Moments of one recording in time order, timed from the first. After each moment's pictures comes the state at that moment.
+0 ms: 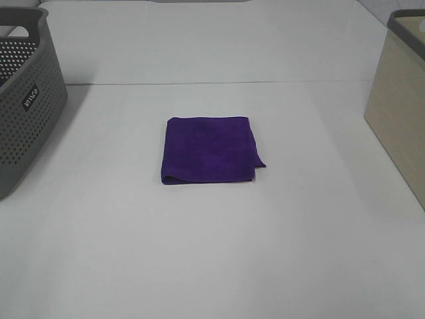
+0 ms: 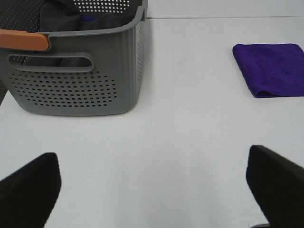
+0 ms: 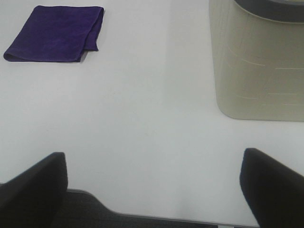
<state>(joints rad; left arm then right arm) 0.05 -0.01 -0.50 -0.10 1.05 0.01 0.07 0.00 -0.46 0.04 1.10 -0.04</state>
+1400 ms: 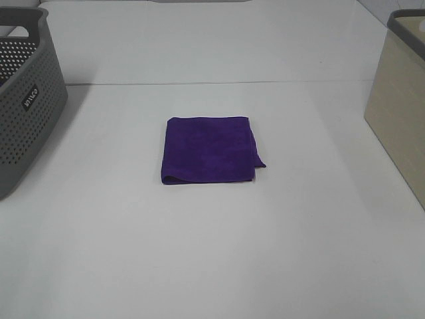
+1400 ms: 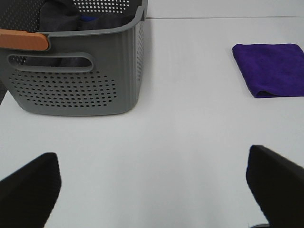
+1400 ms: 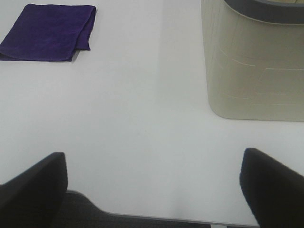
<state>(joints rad) 0.05 -0.01 -0.50 -0.10 1.05 0.01 0.07 0.00 -0.46 0.02 1.10 -0.04</state>
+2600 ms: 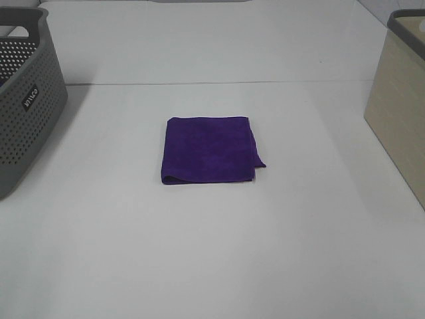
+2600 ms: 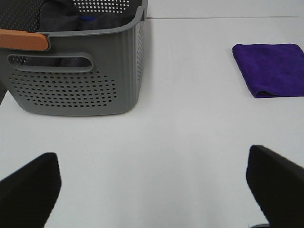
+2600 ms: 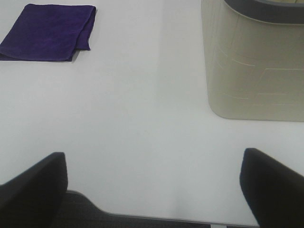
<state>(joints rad) 0.05 -0.01 -0.50 -0.10 1.05 0.01 0.07 0.00 -0.46 0.02 1.10 -0.04</state>
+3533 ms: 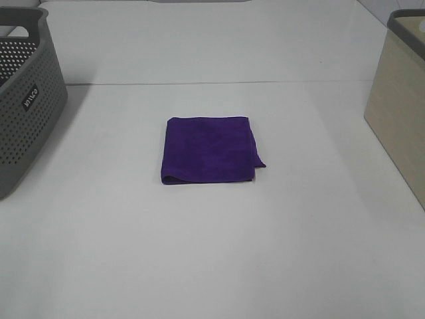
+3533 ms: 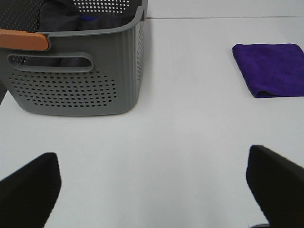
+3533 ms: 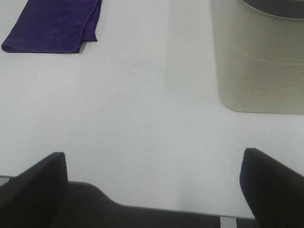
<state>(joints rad) 0.05 -0.01 -0.50 -0.10 1.05 0.01 0.07 0.12 -0.50 0.05 1.10 -0.04</state>
